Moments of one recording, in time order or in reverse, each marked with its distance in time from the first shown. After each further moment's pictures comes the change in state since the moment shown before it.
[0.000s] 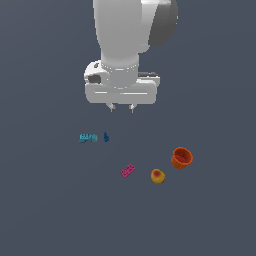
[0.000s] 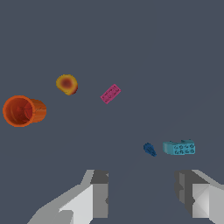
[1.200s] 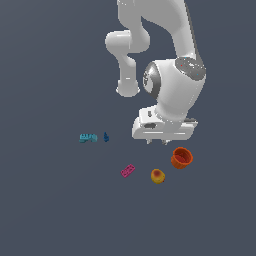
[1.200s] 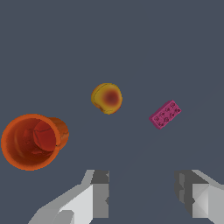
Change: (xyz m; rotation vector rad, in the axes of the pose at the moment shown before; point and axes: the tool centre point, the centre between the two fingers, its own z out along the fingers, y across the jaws) arm 0.049 -0.133 0.120 -0.068 0.053 -0.049
